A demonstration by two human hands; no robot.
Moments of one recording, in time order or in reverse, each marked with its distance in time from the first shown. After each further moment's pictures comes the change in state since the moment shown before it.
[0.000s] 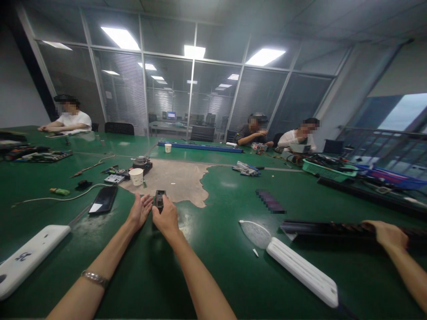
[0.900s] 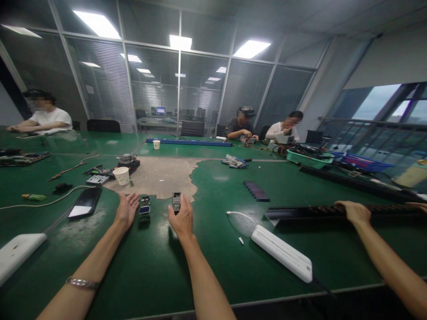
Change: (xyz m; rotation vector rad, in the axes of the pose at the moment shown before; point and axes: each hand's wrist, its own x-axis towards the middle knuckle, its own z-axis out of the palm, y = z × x) left_hand 0.005 -0.012 0.009 0.045 0.093 0.098; right_hand -0.030 0.088 -0.049 -0.155 0.193 0.147
